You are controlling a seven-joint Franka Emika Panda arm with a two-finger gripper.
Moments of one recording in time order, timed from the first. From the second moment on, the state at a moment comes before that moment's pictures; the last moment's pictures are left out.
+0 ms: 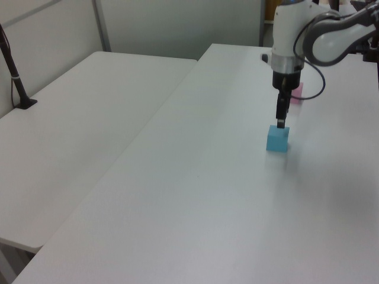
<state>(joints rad) 0.24 -0.02 -0.08 -2.17 -0.01 2.14 0.05</state>
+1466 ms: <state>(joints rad) 0.21 0.13 -0.08 -2.18 -0.05 2.26 0.10</state>
